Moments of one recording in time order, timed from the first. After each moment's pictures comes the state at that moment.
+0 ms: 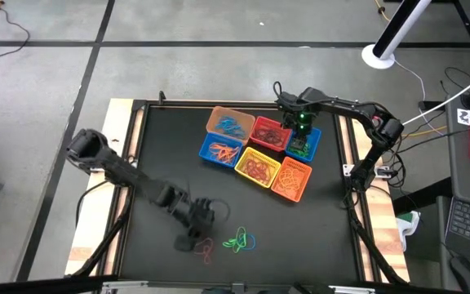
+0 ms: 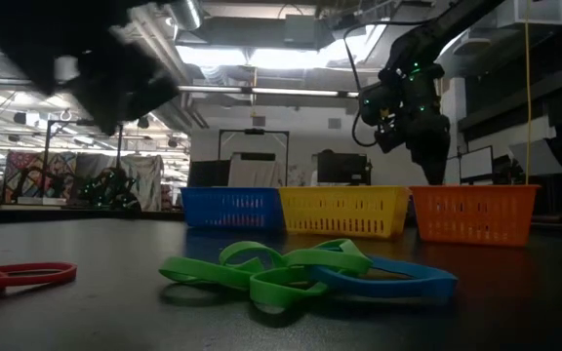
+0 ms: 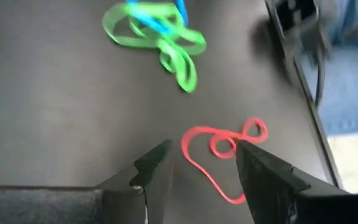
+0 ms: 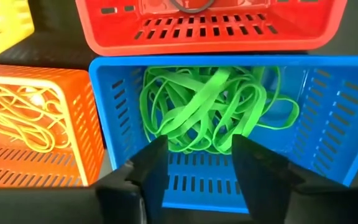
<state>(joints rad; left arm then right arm) -0.46 1.59 0.96 -0.29 0.09 -0.33 -0.66 1.73 1.27 -1.22 -0.09 -0.27</state>
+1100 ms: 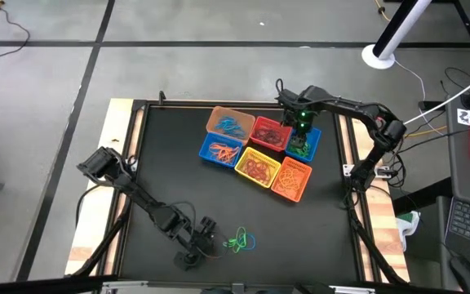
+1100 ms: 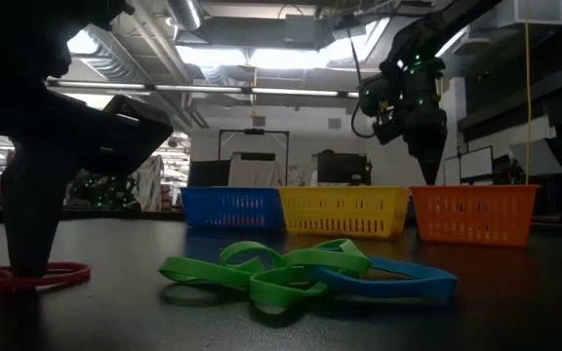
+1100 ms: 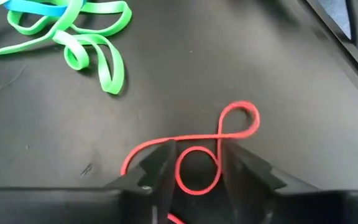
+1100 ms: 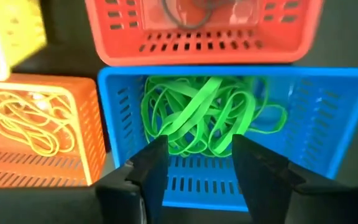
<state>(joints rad) -0.62 1.87 0.96 -0.06 -0.06 -0.12 -0.66 1.71 1.29 -1.22 -0.09 -0.27</state>
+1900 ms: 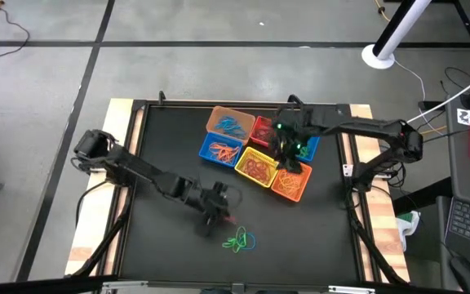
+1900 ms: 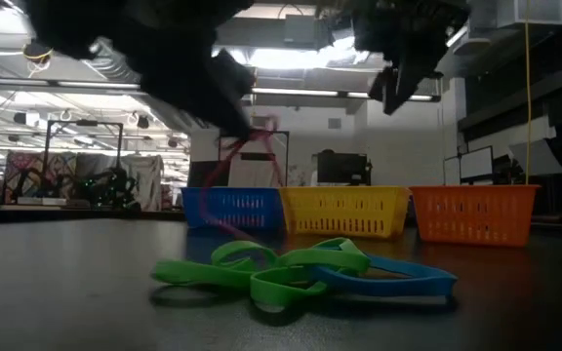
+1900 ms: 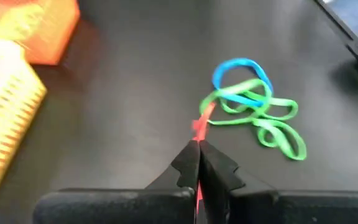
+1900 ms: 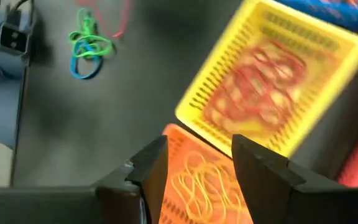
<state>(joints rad) -0.32 1.67 0.95 -0.07 -0.06 0.02 -0.29 1.50 1.30 -1.02 -0.46 -0.26</state>
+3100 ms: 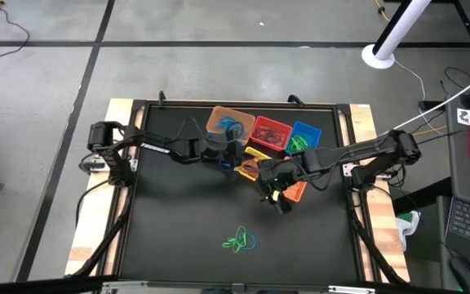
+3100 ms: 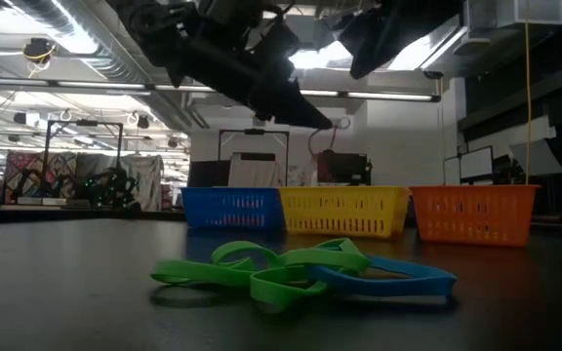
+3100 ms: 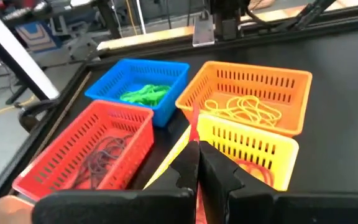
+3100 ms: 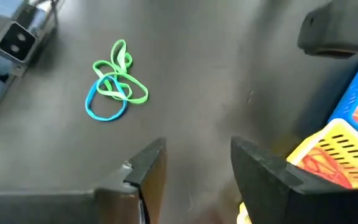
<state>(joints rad) 0.12 1.73 0.95 0.39 -0.06 0.21 0.18 1.55 1.29 -0.68 -0.15 -0.12</state>
